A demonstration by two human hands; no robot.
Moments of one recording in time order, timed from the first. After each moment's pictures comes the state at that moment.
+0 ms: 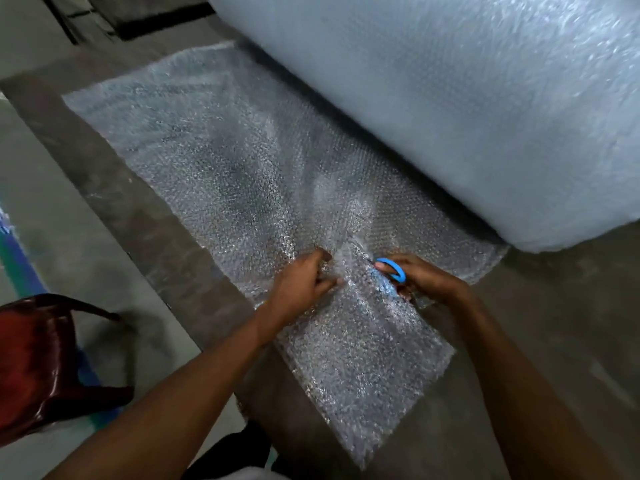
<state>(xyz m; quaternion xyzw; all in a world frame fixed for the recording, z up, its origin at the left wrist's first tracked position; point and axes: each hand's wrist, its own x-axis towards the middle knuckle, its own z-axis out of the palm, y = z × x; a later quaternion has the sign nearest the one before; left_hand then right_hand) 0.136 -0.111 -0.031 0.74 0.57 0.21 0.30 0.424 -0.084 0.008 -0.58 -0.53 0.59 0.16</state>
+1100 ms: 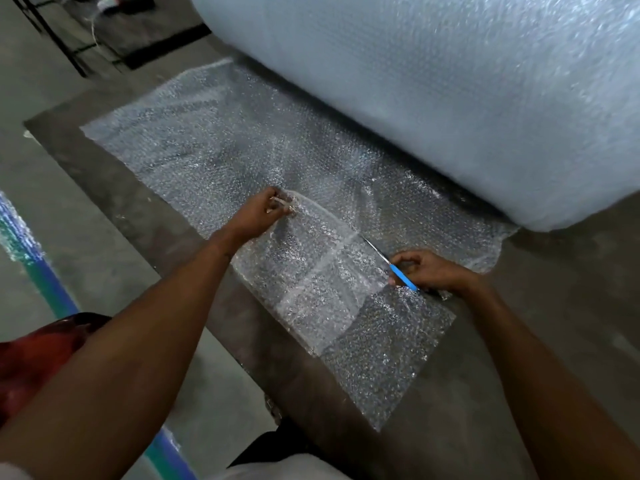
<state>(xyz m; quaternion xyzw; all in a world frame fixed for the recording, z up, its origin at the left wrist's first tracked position) 0.019 0.020 0.008 0.71 0.53 0.24 0.39 0.429 -0.098 0.009 -0.61 -0.56 0.55 0.11</state>
